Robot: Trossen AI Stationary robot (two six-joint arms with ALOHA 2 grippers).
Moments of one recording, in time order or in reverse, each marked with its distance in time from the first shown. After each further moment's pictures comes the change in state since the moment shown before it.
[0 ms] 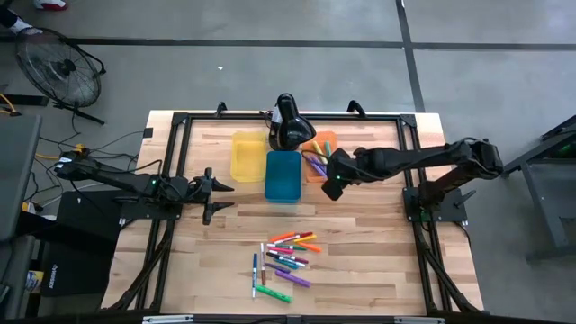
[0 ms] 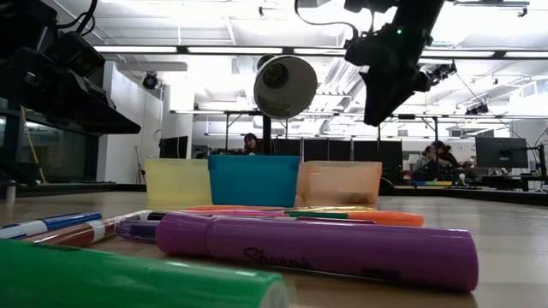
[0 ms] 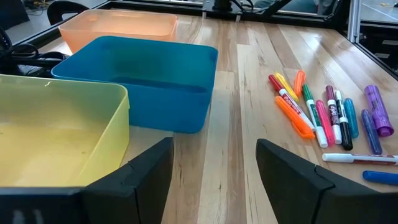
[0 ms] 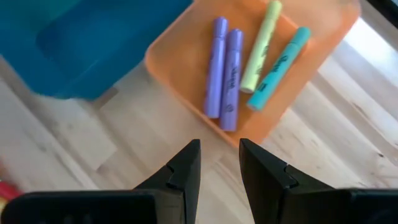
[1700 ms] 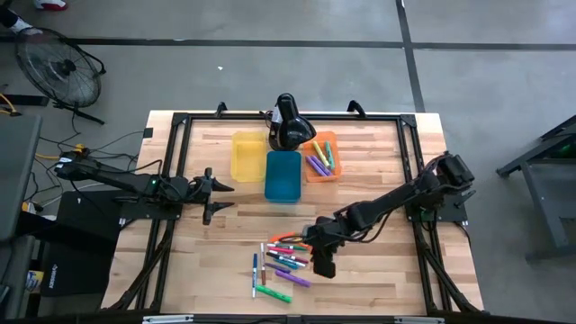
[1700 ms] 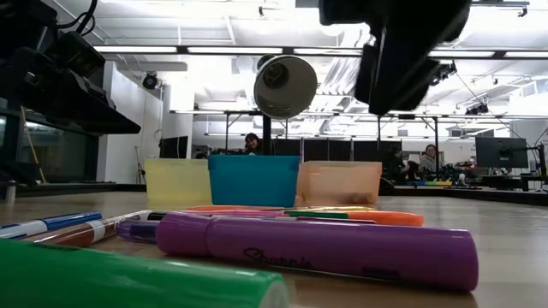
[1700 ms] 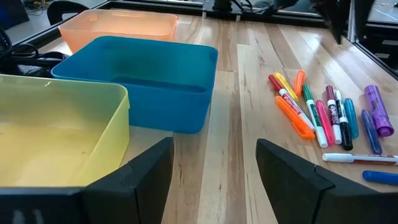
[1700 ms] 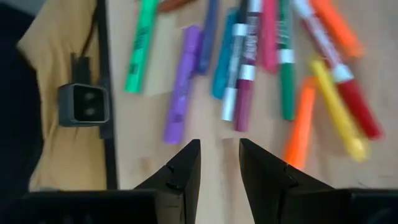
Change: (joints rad) left arm 0.000 0.000 0.000 0.000 0.000 0.000; right arm 0.423 0.337 0.147 0.411 -0.504 -0.038
